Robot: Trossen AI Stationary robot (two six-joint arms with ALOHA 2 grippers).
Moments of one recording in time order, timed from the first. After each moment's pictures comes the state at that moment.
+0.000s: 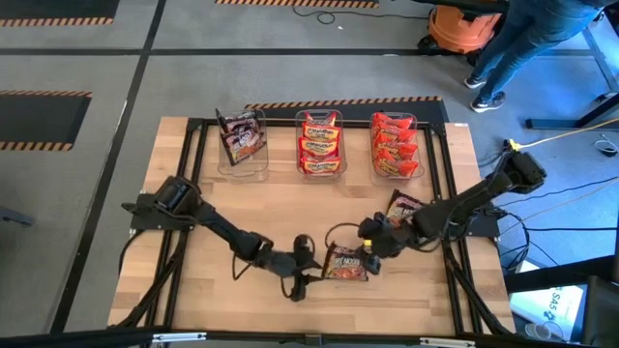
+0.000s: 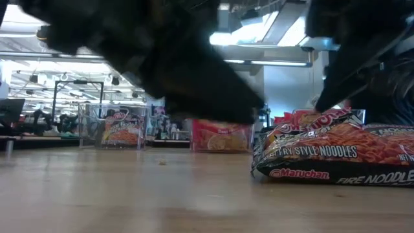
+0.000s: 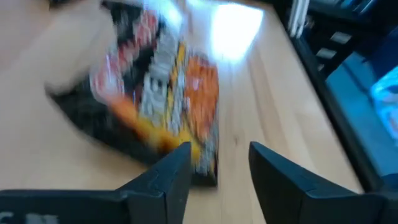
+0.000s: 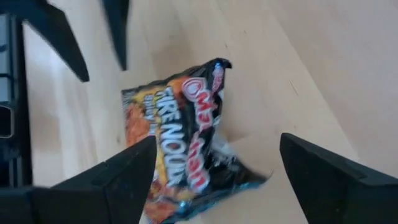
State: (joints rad) left arm -0.45 1.99 0.98 0.55 -0.28 -0.44; right arm 0.48 1.41 0.77 -0.29 0.24 0.80
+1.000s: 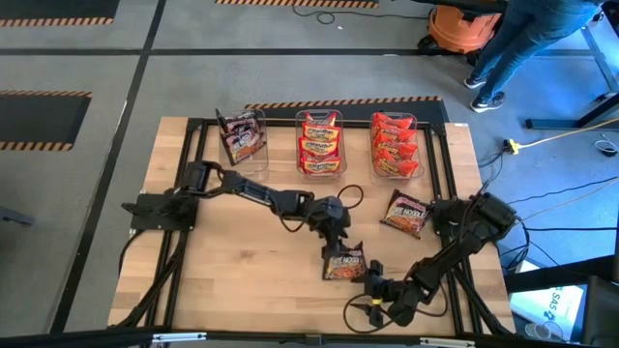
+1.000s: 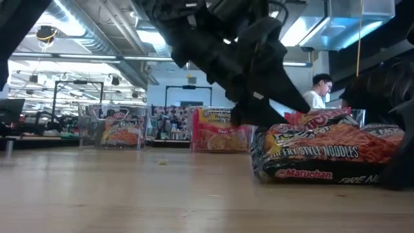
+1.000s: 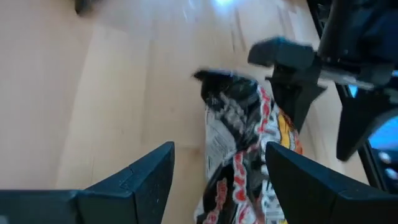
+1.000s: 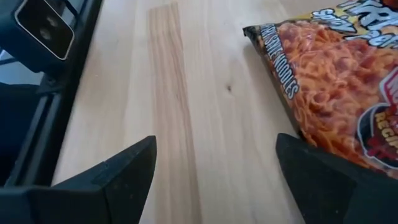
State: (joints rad) left arm -0.08 2.12 1.40 0.06 0.28 -0.36; right arm 0.88 1.92 0.77 0.34 0.63 0.84
